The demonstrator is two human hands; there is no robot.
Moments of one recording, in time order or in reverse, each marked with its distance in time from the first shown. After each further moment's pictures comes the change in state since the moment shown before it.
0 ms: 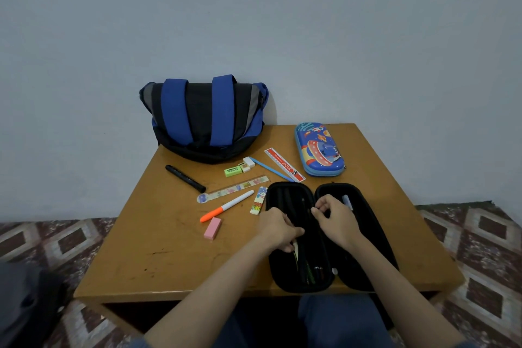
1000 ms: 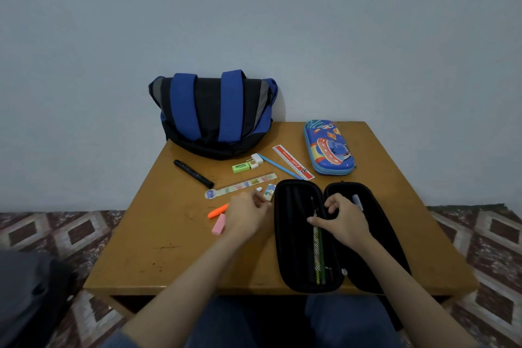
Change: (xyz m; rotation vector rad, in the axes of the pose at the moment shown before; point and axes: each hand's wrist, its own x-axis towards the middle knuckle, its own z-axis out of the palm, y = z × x) left_hand 0.014 -0.036 -0.050 0.153 0.397 0.167; right_hand -0.004 -0.003 -0.002 -0.020 -0.026 0.029
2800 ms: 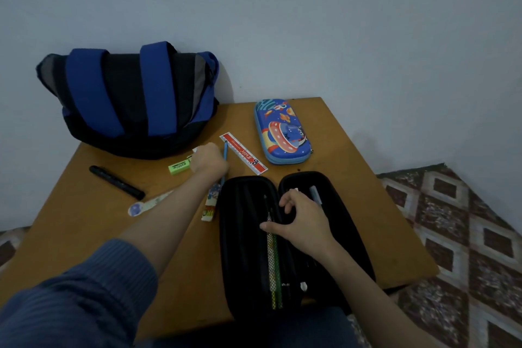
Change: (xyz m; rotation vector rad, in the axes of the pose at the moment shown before) left_hand 0.140 0.048 0.042 0.437 0.001 -0.130; right_hand 0.003 0.003 -0.002 0.053 -0.045 0.020
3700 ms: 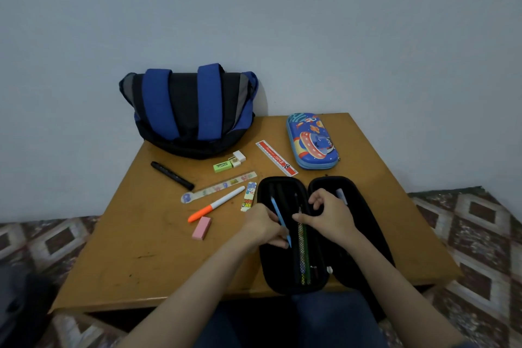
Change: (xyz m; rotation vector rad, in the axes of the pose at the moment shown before) left_hand -0.156 -0.030 -0.010 -0.729 -0.563 -0.047; right_hand 0.001 0.001 0.001 -0.014 0.016 -0.003
